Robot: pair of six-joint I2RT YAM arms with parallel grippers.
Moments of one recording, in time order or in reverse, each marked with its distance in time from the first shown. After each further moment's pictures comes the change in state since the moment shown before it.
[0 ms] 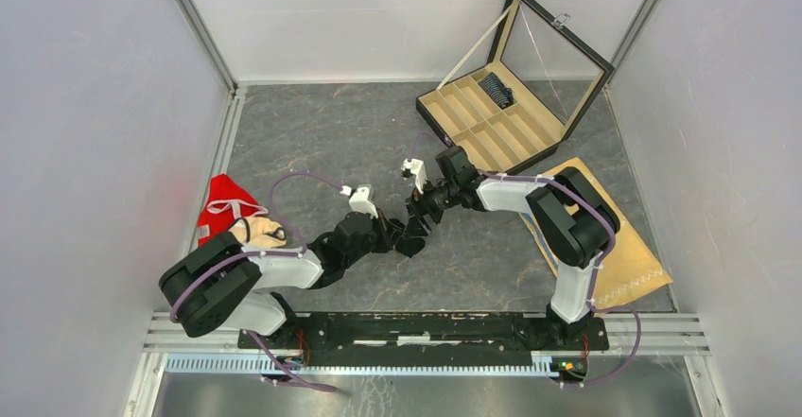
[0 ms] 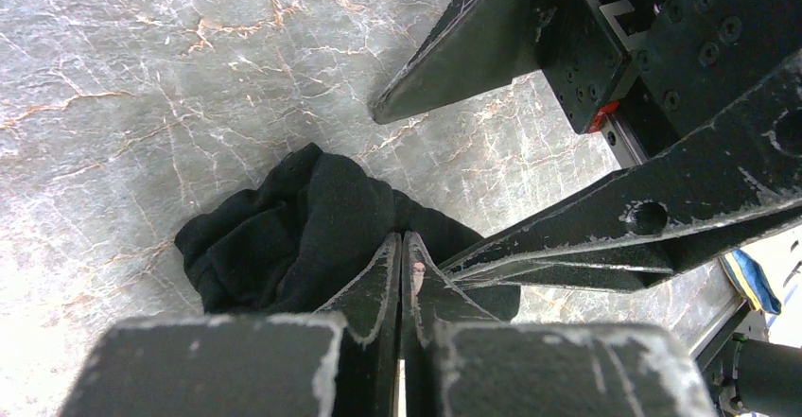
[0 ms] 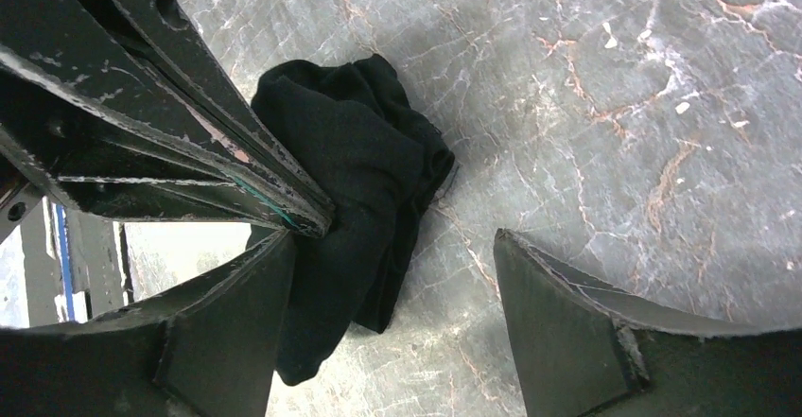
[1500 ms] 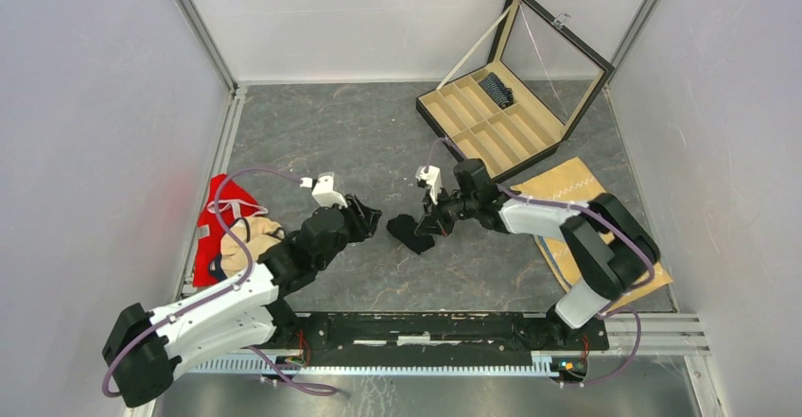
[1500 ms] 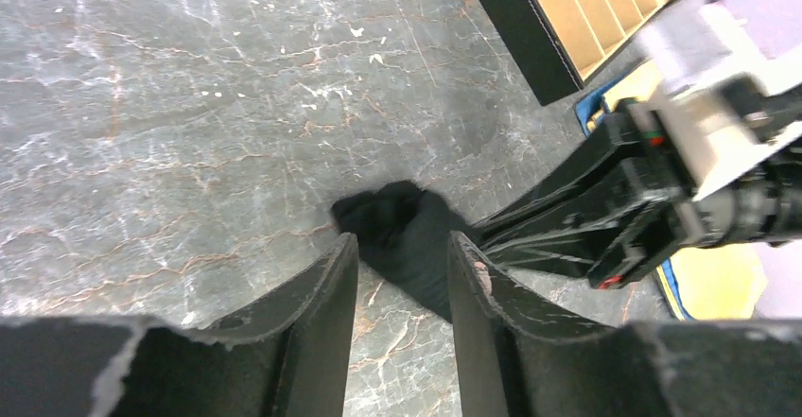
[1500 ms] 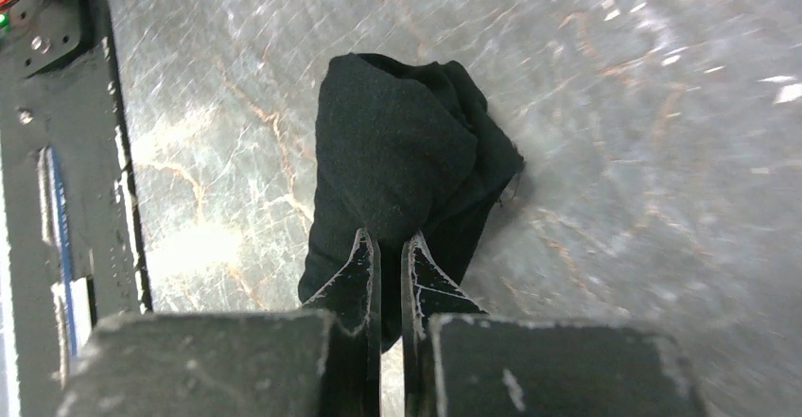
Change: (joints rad) left arm 0.005 -0.520 0.108 -0.549 -0.210 0.017; right arm 0.009 -0.209 -0.223 0.141 0.037 0.022
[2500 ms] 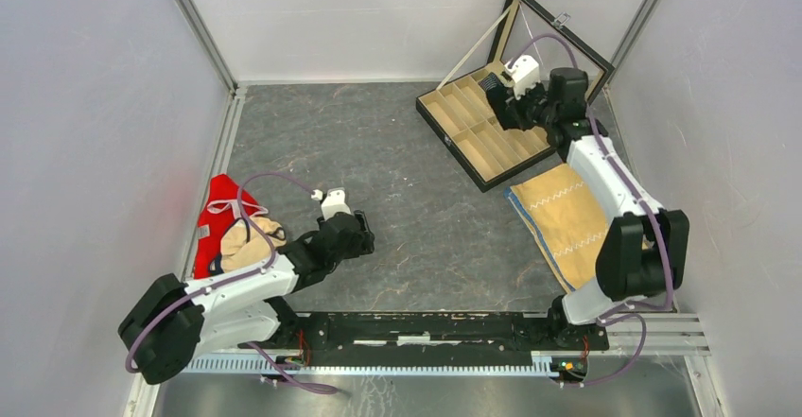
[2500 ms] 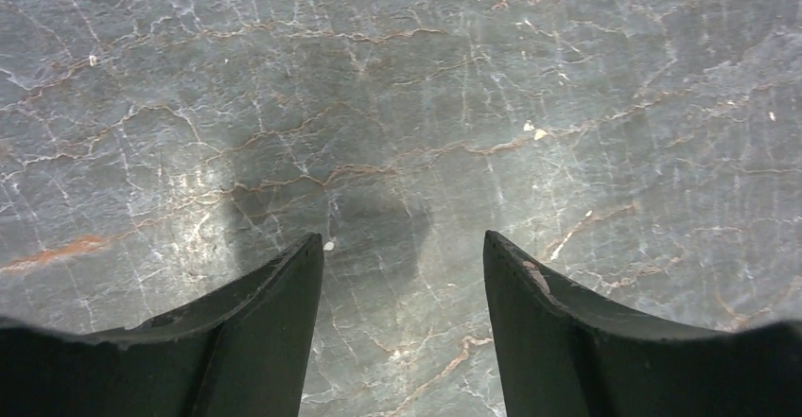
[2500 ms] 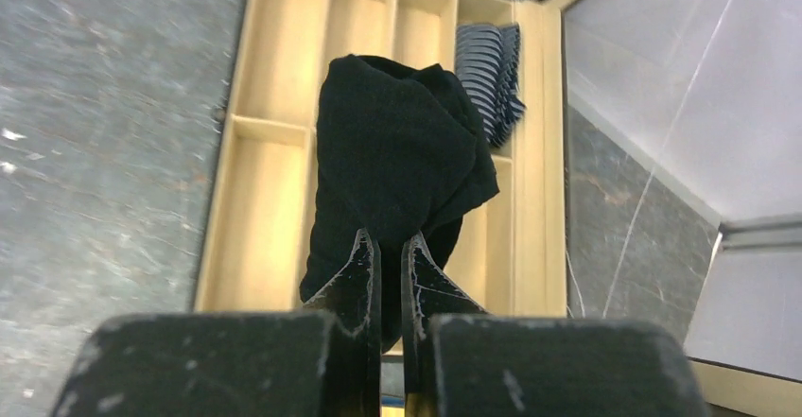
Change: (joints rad) left arm 0.037 0.175 -0.064 -0.115 -0.020 0.000; right arm -0.494 -0.146 0.478 -0.322 0.431 -0.309
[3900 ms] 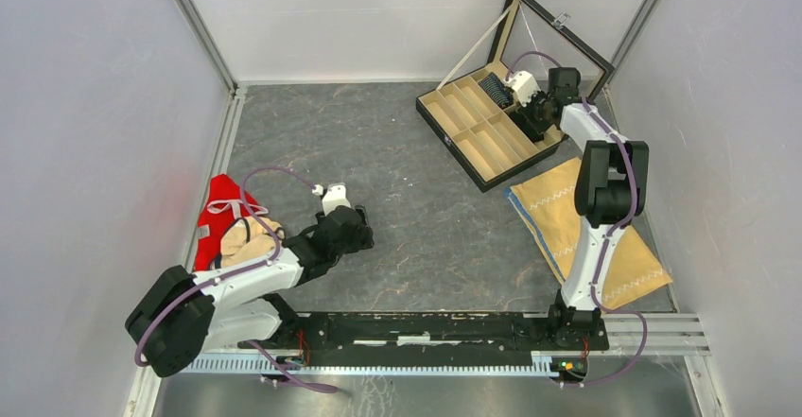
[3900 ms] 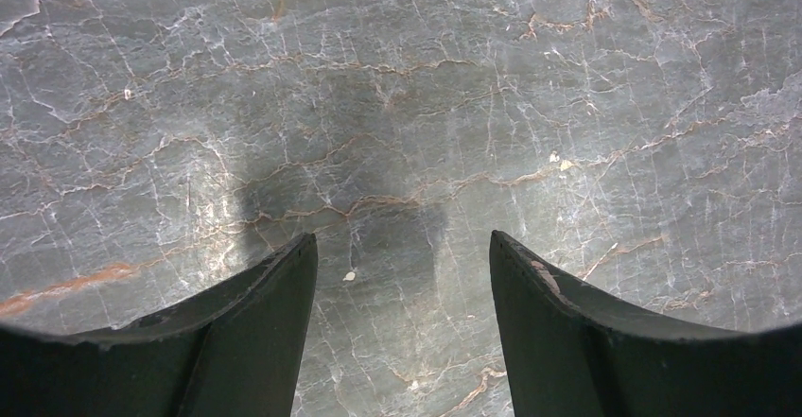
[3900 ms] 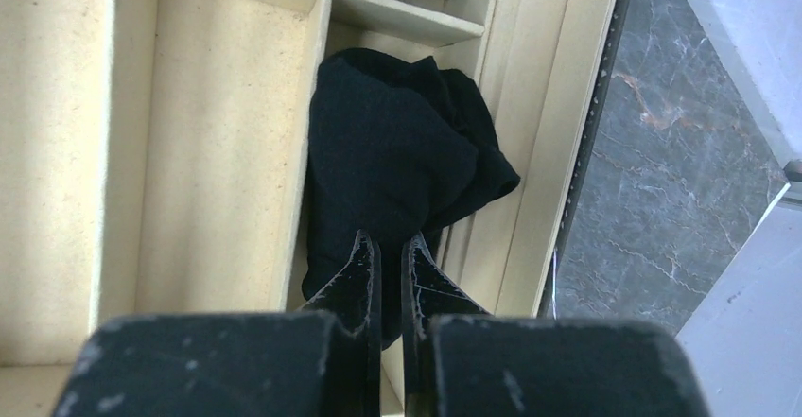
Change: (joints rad) left arm 0.048 0.079 0.032 0.016 -0.009 0.042; right arm -0.182 0.586 0.379 -0.212 0.076 -0.340
